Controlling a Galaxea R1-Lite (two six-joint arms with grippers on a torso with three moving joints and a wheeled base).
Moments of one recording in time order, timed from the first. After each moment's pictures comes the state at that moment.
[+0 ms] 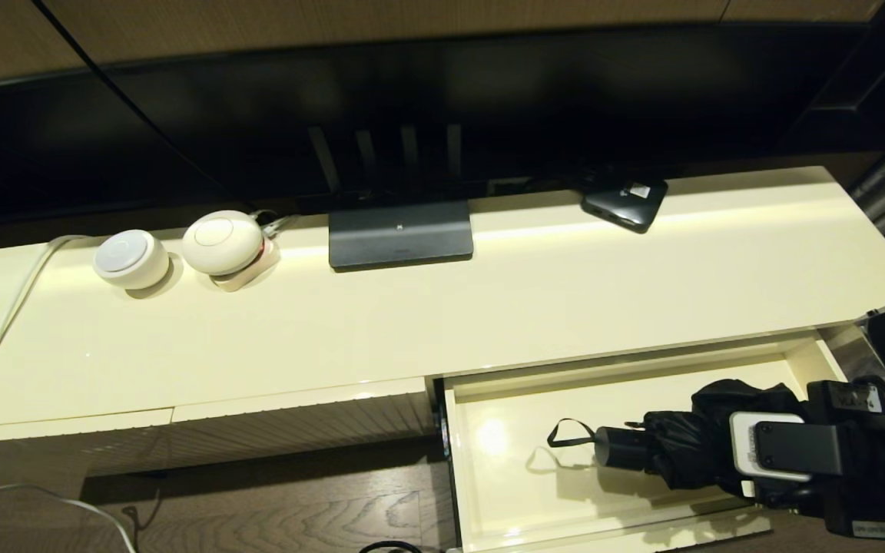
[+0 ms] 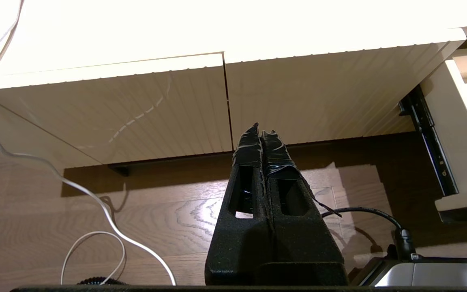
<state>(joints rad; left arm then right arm) 0.01 0.00 0.00 0.00 0.00 0.00 0.40 1.34 -0.82 0.37 -0.25 -1.06</state>
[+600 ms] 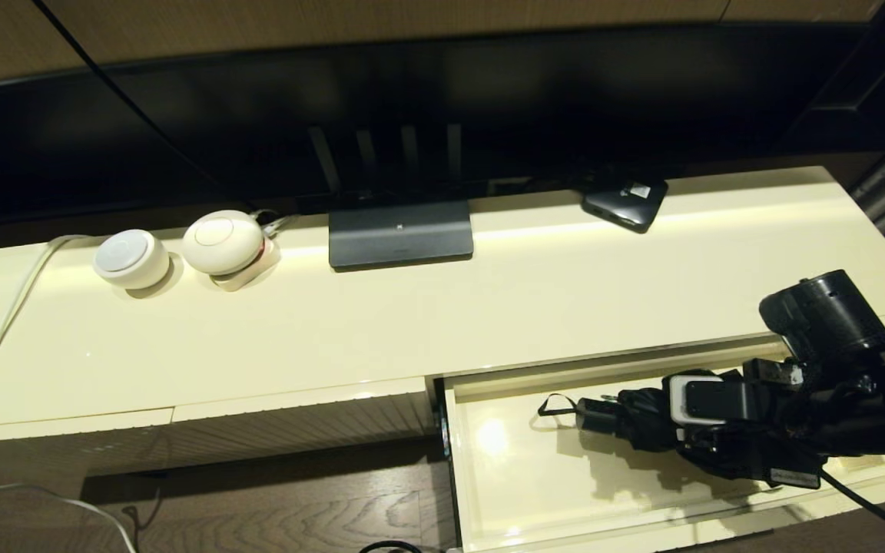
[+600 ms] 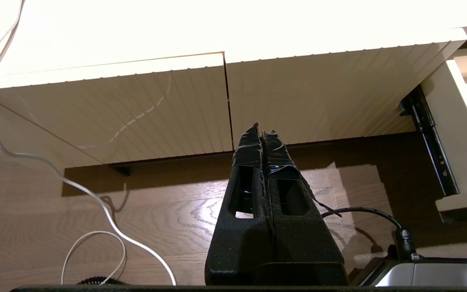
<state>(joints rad) 0.01 0.00 0.00 0.00 0.00 0.00 0.31 1.58 -0.88 0.22 -0.22 -1.07</state>
